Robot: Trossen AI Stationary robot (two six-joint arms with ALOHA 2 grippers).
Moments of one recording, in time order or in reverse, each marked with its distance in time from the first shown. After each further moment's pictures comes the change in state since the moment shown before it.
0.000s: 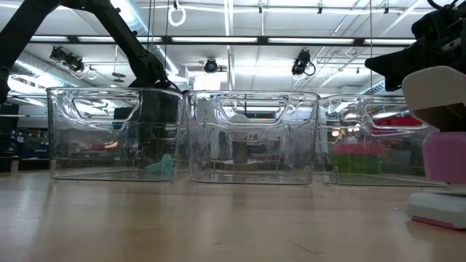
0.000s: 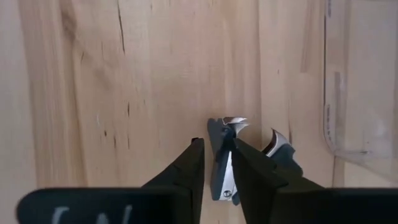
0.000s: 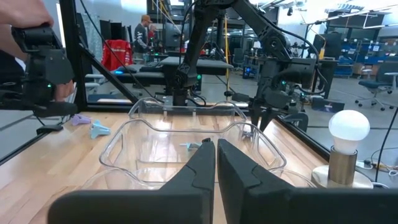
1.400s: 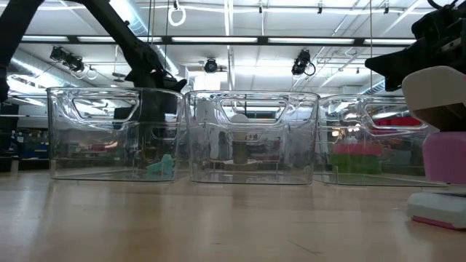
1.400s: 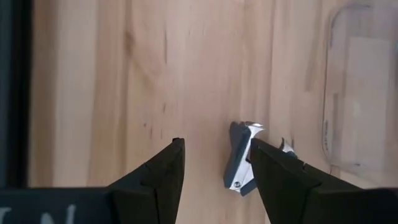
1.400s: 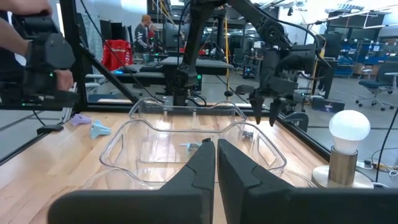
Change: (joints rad) left arm 0.025 -0.081 0.003 0.012 0.011 -0.072; right arm 0.000 0.000 0.000 0.000 0.000 0.000
